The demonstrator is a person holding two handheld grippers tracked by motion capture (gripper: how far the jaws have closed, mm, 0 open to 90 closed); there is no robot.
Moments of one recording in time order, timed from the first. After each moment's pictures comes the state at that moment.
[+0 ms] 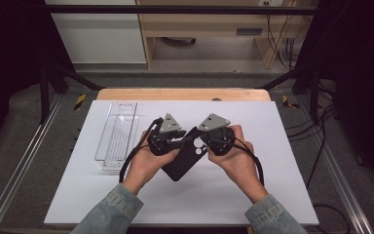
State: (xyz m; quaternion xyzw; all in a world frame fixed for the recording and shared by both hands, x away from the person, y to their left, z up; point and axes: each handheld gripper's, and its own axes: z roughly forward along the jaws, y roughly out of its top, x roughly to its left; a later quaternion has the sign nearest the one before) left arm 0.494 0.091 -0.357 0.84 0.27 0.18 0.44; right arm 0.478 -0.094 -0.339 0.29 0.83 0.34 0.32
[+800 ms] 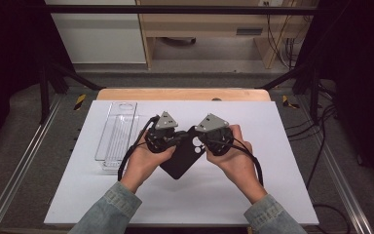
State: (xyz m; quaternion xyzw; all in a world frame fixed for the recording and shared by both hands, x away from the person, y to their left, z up) left arm 0.497 0.098 -0.352 0.84 0.28 0.16 0.44; right arm 0.475 -0.089 -0.335 0.28 0.83 0.35 0.34
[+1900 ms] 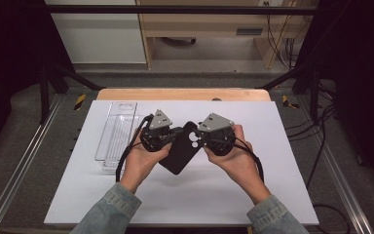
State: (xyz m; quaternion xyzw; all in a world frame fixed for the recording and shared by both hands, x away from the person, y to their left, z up) left arm 0.496 0.109 -0.349 0.81 0.30 0.20 0.46; right arm 0.476 -0.095 -0.335 0.27 0.82 0.39 0.32
